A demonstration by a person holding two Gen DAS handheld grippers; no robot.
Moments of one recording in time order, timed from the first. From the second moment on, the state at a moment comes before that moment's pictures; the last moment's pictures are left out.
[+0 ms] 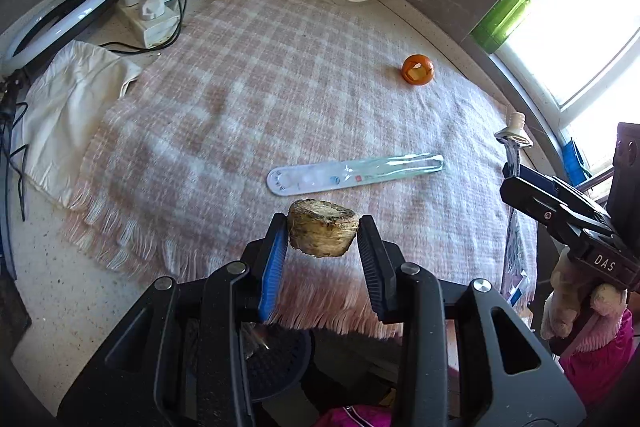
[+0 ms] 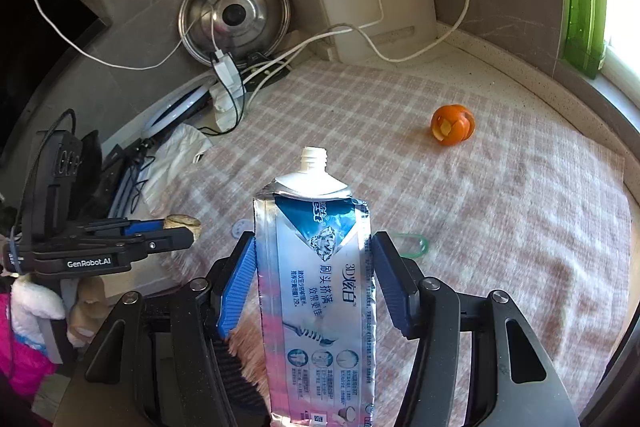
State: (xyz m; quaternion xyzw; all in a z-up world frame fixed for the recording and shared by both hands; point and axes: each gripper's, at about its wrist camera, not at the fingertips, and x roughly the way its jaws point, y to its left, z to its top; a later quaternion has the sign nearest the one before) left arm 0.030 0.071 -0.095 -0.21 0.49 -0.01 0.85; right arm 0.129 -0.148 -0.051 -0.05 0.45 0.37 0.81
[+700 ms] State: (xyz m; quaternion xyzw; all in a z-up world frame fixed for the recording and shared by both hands) left arm -0.070 0.102 -0.128 -0.22 0.51 -0.01 0.83; right arm 0.016 -0.103 -0.086 -0.05 0.50 0.36 0.79
